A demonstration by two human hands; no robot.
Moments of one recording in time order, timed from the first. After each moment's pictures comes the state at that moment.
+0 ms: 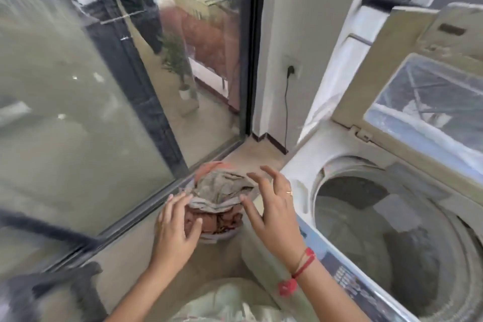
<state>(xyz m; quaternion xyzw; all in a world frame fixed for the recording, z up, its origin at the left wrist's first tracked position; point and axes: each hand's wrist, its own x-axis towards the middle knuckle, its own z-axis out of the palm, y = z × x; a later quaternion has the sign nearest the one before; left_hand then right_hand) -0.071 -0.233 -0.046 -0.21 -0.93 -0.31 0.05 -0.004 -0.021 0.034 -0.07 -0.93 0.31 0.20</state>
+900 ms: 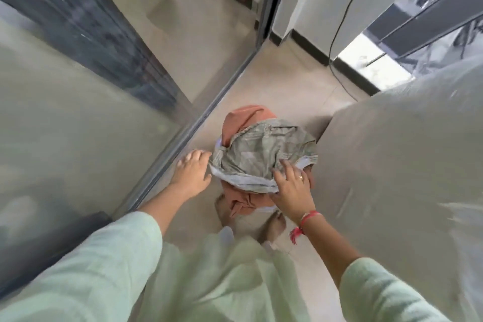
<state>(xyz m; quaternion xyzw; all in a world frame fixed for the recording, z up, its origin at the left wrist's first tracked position) -0.425 -0.298 -0.311 -0.34 -0.88 0.00 -0.33 -0.241 -0.102 -0.292 -0.22 -0.94 0.15 -0.23</state>
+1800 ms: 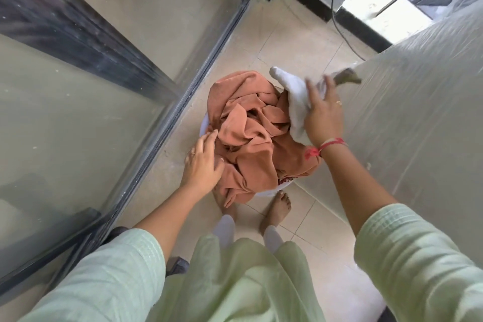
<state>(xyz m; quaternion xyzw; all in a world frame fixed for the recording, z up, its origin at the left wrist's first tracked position) -0.370 -0.268 -0.380 -0.26 -0.89 -0.19 -0.32 -0.287 0.004 -0.358 -0.38 -0.91 0.13 -0.06</state>
